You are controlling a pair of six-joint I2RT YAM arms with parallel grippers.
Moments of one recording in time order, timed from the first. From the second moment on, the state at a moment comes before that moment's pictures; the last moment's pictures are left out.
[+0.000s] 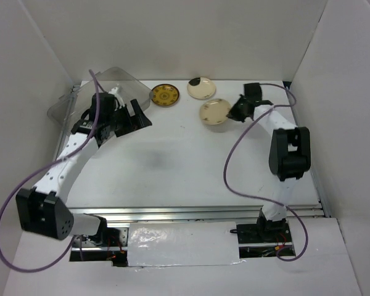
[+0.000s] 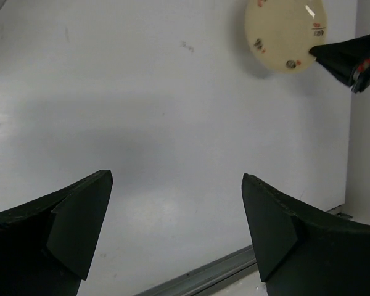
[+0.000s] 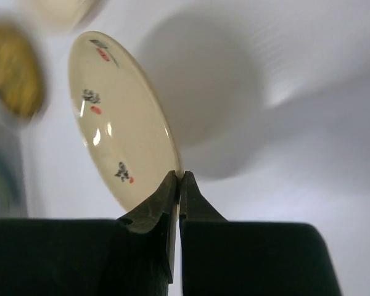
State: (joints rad) left arm -0.21 1.28 1.18 -0.55 0.21 -0.56; right arm 0.00 2.01 1.50 -0.34 -0.13 0.77
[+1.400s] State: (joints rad) left arm 0.30 1.88 1.36 -0.23 0.11 -0.91; right arm 0.28 1.54 0.94 0.07 -0.67 0.80
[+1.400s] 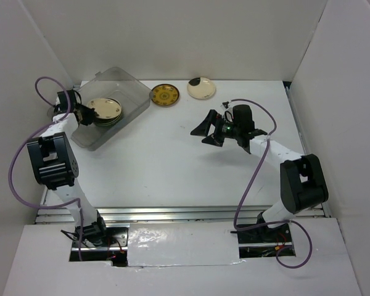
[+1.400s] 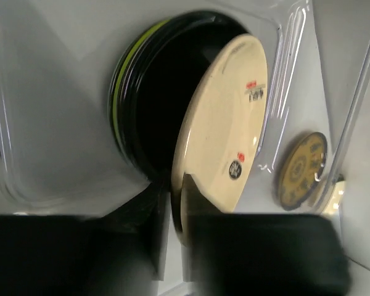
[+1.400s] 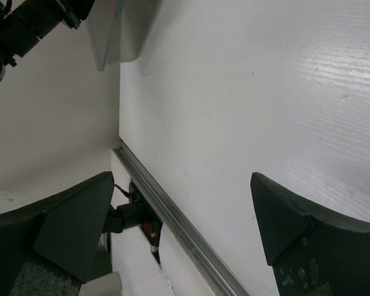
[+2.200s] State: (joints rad) left arm 0.00 1.04 1.01 -0.52 0.03 -0.71; right arm 0.10 2.42 1.88 0.01 -0.37 1.13
